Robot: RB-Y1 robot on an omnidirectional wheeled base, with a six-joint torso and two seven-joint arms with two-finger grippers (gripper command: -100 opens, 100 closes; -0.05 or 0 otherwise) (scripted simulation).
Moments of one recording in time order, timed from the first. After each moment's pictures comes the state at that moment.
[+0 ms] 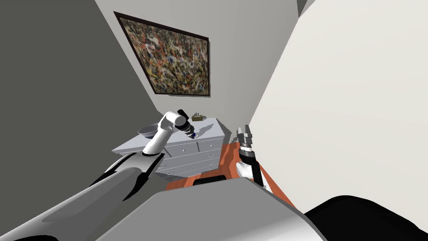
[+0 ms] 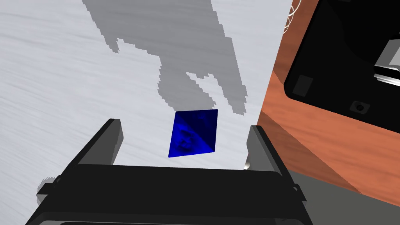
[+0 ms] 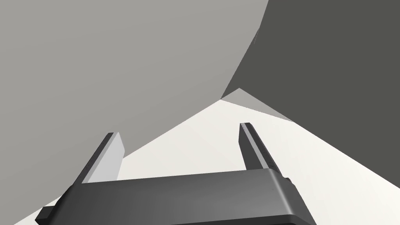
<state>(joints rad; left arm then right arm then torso) -0.79 0.52 -0.16 -1.78 0.74 1.91 0.76 0.47 0.01 0.04 -2.23 -0.11 -0.53 0.11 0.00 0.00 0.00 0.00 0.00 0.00</state>
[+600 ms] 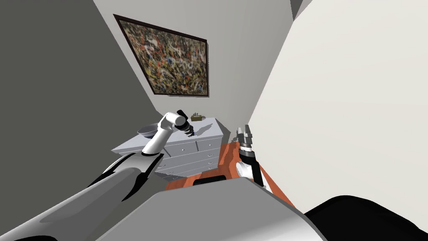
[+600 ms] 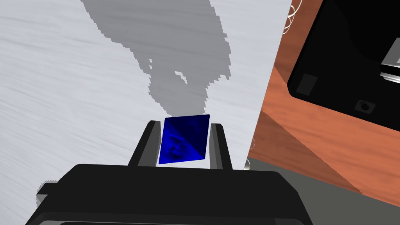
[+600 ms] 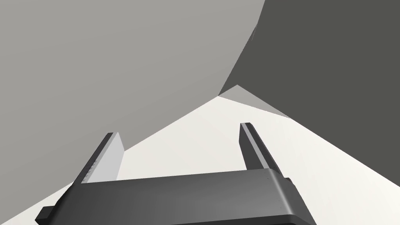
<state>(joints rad) -0.79 0.53 -0.15 -1.72 0.73 1.87 0.71 0.47 0.01 0.04 -2.23 -0.11 -0.53 0.11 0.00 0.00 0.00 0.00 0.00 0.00</state>
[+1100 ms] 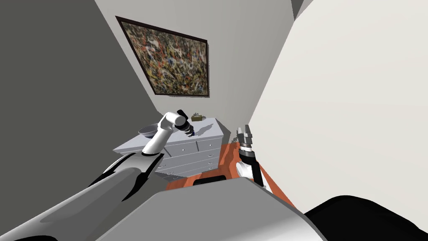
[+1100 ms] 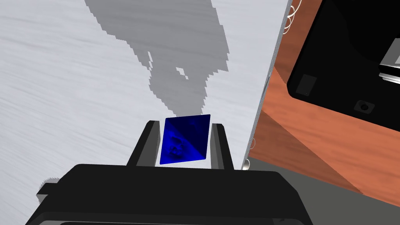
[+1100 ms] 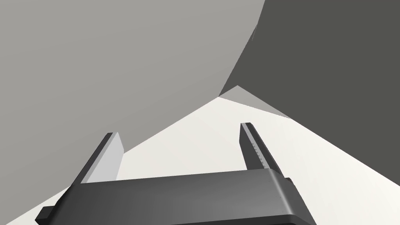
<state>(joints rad) -0.79 0.53 -0.15 -1.74 0.73 1.88 0.73 0.47 0.01 0.04 -2.23 -0.11 -0.53 0.11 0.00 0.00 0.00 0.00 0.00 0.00</state>
